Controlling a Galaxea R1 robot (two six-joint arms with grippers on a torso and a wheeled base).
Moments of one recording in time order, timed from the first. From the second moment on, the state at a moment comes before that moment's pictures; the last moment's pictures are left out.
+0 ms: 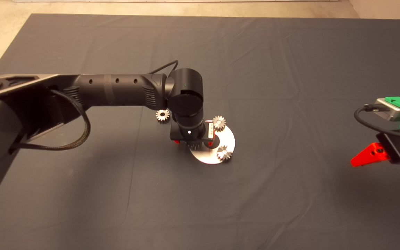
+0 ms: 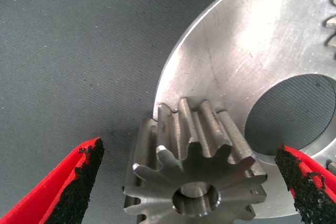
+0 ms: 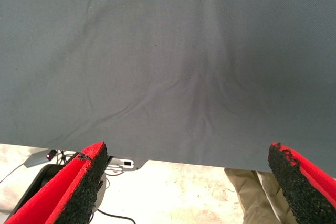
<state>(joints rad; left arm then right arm) -0.30 2.83 -1.25 0.44 1.47 -1.50 0.65 1.94 -0.55 0.05 -1.53 1.37</state>
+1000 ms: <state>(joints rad) -0.31 2.86 -1.27 0.44 1.52 -1.48 0.65 1.94 -0.54 0.05 -1.53 1.37</state>
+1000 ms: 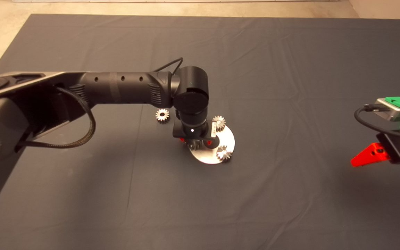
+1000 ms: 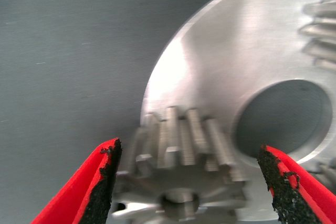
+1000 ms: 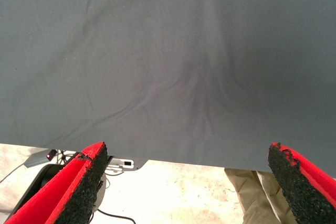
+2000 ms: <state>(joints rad) -0.31 2.85 -1.27 0.44 1.52 -1.48 0.65 1.94 -0.55 0.05 -1.53 1.37</state>
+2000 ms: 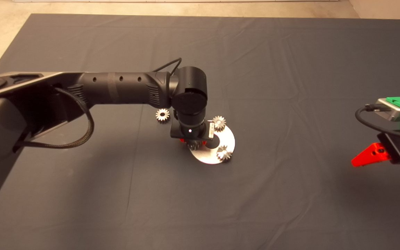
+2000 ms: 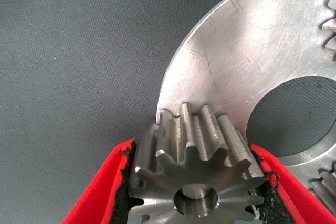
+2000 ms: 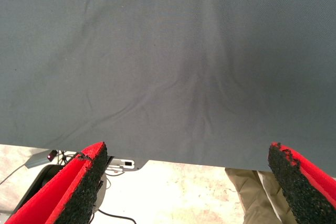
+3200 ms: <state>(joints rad) -0.31 2.85 -1.26 0.44 1.52 -1.48 0.65 1.94 -0.55 0.05 -1.53 1.37</state>
